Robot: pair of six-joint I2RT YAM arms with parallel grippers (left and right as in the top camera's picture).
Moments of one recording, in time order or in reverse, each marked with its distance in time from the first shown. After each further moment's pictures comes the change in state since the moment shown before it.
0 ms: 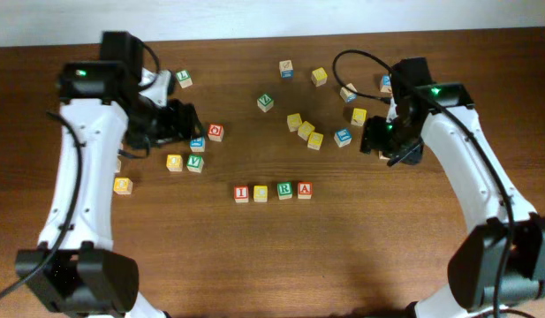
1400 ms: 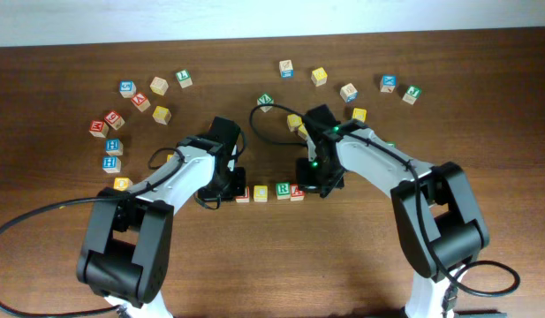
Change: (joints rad) left arm -0.296 0.102 -0.671 0.665 -0.149 -0.250; right arm 0.331 0.235 -0.196 0.362 -0.196 0.038
